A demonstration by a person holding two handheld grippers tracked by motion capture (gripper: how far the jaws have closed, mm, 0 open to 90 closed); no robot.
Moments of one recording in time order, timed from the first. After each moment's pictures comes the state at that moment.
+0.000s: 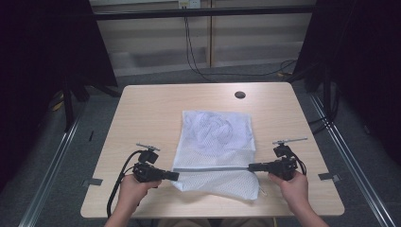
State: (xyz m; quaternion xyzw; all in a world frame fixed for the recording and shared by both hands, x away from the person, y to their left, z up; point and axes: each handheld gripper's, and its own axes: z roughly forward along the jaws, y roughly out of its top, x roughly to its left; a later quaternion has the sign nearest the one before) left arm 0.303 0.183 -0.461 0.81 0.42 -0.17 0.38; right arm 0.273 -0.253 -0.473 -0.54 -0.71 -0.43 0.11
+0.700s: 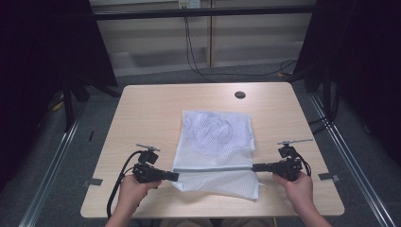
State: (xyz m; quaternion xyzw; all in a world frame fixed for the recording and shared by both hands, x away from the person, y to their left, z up) left arm 0.301 0.183 -0.460 0.81 0.43 -0.17 0.37; right arm 0.268 -0.265 -0.472 -0.55 -0.71 -0.43 0.10
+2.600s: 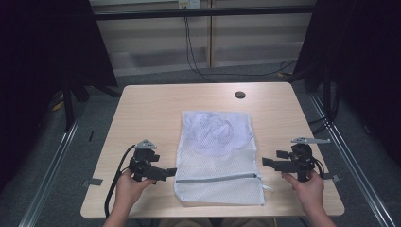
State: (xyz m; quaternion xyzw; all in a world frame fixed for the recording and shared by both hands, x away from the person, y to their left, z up) left arm 0.307 0.192 -0.452 0.84 0.38 0.02 0.39; right arm 0.261 -0.291 -0.463 -0.54 -0.71 -0.44 -0.07
